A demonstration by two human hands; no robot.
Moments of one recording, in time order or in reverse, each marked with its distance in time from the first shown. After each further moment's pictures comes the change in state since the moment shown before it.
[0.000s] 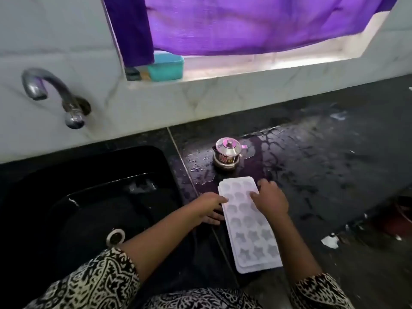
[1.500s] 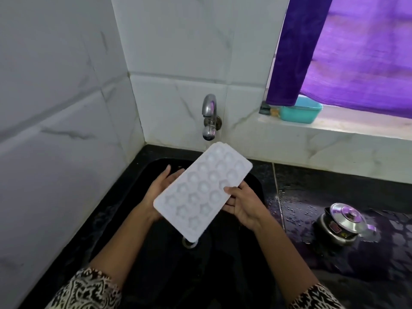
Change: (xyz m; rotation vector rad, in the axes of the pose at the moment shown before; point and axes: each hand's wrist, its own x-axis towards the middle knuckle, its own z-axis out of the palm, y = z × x) left_hand -0.180 -0.074 -0.242 -1.018 0.472 0.566; right_hand -0.052 -0.278 0.041 1.307 -1.063 -0.283
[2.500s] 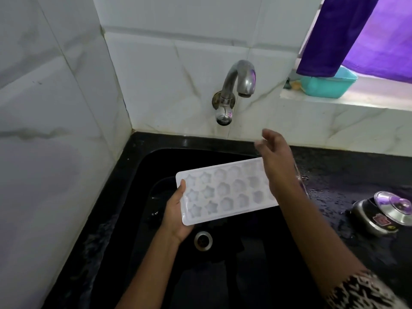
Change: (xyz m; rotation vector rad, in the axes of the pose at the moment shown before) left_hand 0.077 -0.038 -0.065 -0.269 -0.222 -0.083; right_hand 0.087 -0.023 0.035 -0.520 0.569 -0.485
